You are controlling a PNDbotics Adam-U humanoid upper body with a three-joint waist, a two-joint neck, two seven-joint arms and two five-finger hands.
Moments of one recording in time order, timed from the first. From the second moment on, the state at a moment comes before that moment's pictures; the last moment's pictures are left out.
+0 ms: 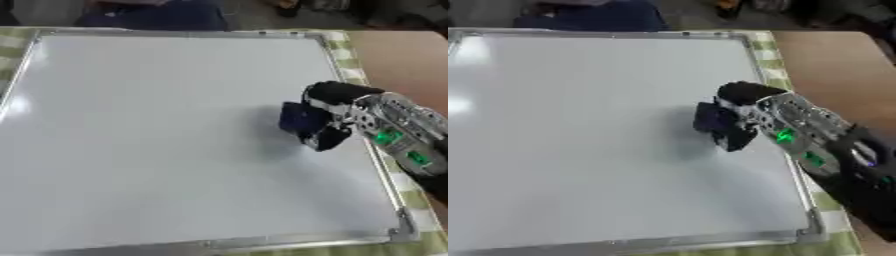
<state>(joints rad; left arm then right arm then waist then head) -0.41 0.47 0.01 -1.98 0.19 -0.23 0.25 -0.58 -0.89 0.32 -1.76 0.82 0.36 0.69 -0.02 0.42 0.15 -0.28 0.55</state>
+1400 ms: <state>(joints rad) -0.41 0.47 0.01 -1.98 0.19 -0.23 0.25 -0.61 -0.89 0.30 -1.63 0.95 0.33 0.64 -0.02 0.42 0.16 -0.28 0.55</state>
